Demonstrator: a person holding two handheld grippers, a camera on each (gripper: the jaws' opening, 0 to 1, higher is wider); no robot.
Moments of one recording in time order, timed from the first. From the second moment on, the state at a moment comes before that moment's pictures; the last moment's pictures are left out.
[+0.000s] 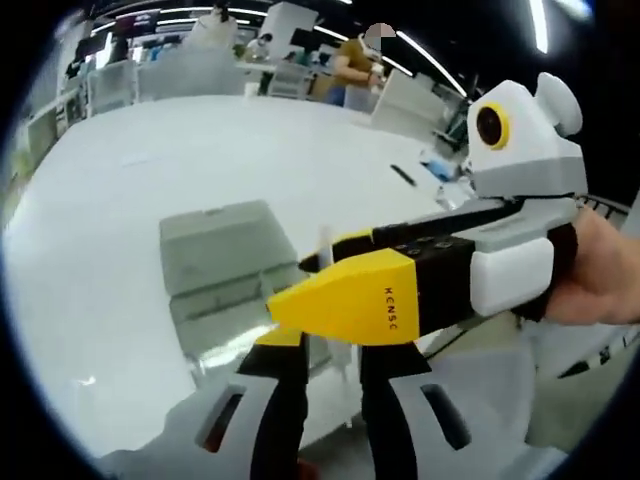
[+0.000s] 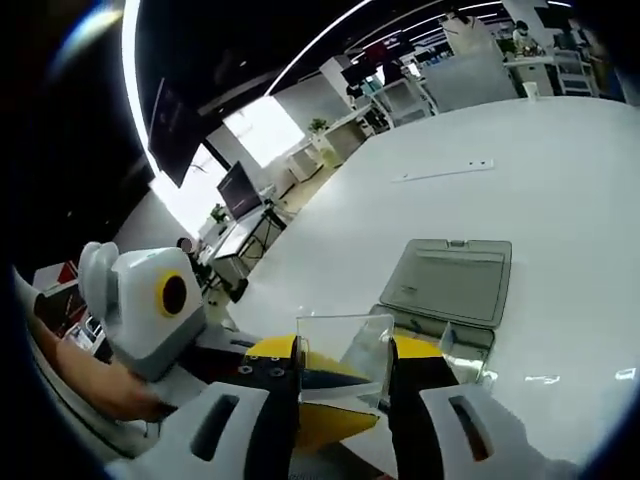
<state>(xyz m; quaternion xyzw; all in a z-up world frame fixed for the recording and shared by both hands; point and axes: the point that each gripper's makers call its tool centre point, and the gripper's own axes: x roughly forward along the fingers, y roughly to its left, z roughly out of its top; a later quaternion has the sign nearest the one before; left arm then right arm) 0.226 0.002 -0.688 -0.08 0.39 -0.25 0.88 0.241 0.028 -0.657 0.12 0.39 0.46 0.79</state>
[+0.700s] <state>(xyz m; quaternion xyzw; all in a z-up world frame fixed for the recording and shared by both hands) 0.229 0.004 -0.692 -0.09 0.39 -0.24 0.88 0.242 0.029 -0.661 0.12 0.40 0.44 0.80</state>
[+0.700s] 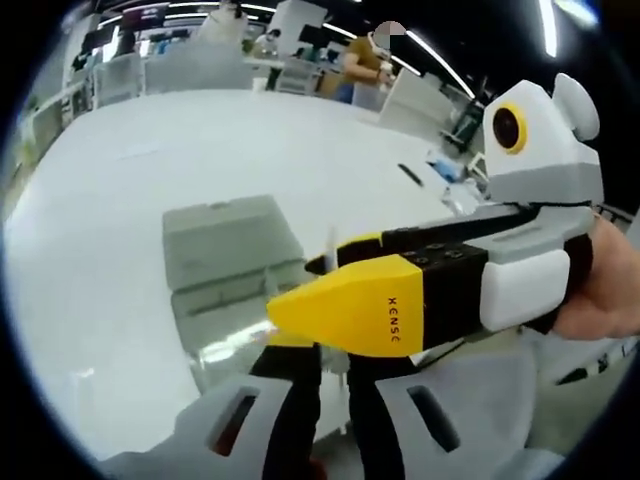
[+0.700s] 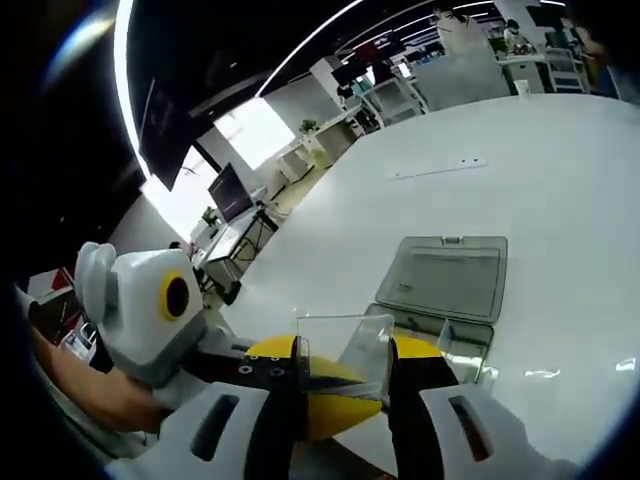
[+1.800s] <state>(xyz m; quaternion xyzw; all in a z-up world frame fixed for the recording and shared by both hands) 0.223 -0.003 -0.699 -0.09 0.41 -0.26 0.87 0.239 0.020 -0.671 0.14 0.42 0.41 0.80</state>
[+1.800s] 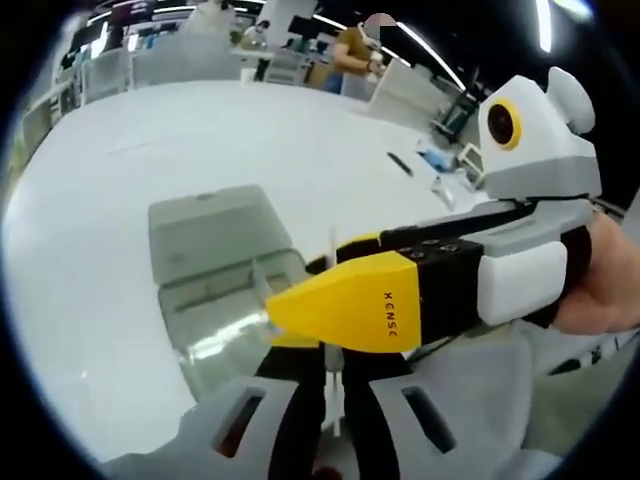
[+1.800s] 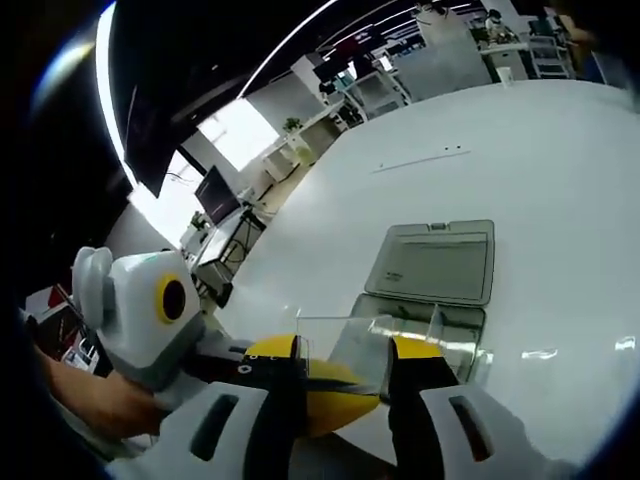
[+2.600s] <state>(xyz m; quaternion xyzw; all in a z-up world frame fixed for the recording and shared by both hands) 0.220 -0.005 -0.702 -0.12 0.43 -0.27 0.85 0.239 0.019 -0.676 0.13 0.44 0.39 0.80</state>
